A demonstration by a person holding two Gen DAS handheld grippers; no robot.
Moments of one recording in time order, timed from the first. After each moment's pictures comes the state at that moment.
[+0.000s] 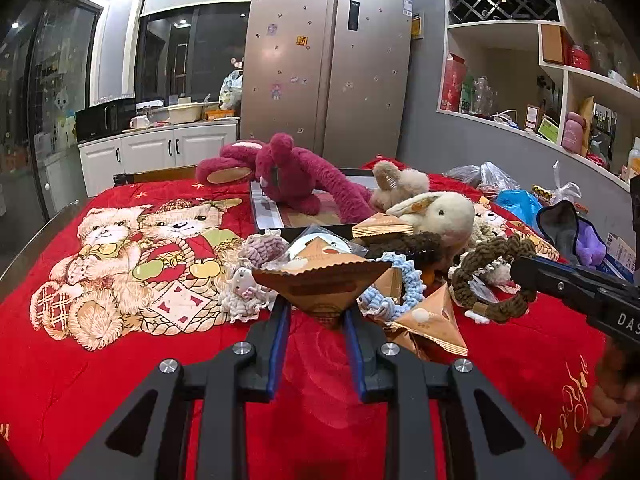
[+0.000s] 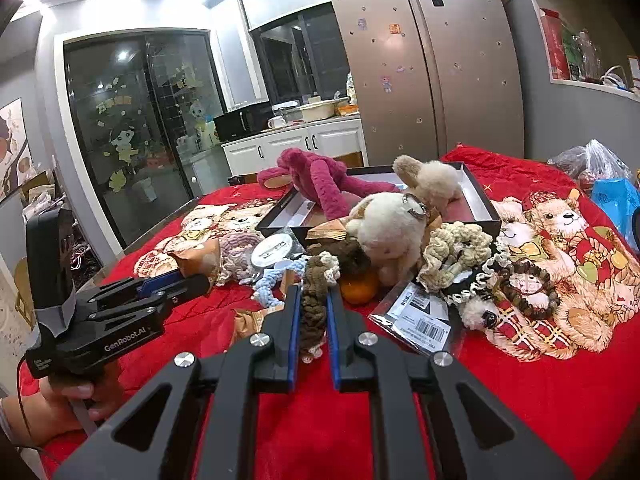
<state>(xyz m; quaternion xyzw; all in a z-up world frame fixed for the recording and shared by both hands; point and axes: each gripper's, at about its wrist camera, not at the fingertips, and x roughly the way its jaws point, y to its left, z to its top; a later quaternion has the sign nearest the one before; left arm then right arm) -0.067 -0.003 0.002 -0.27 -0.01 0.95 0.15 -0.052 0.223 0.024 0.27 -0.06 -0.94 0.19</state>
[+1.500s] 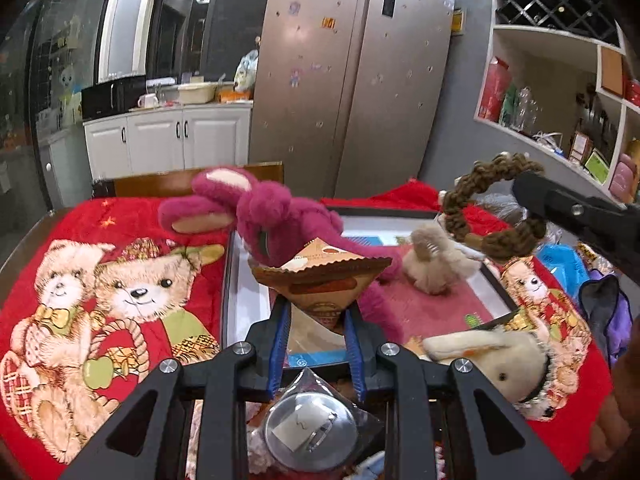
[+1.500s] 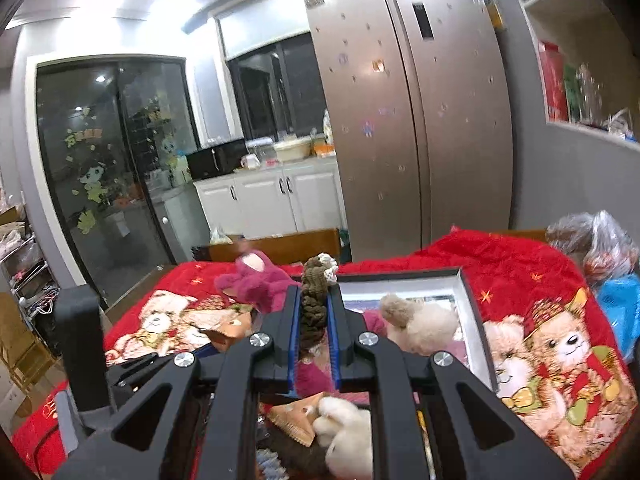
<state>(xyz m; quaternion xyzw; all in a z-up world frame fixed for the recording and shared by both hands) -0.216 0.035 0.030 -0.32 -0.04 0.94 0.11 -0.219 0.216 0.102 0.25 -0.07 -0.96 0.13</state>
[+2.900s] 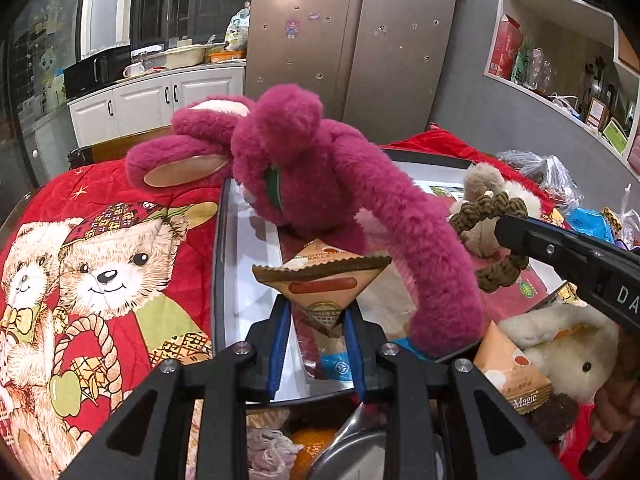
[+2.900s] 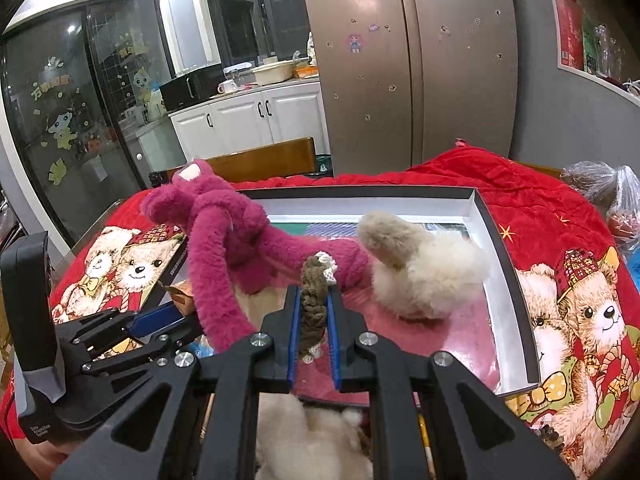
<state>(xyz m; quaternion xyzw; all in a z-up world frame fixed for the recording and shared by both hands) -0.265 0.030 -0.020 -0.38 -0.02 0.92 0.12 -0.287 0.213 0.017 0.36 -0.04 -0.92 0.11</state>
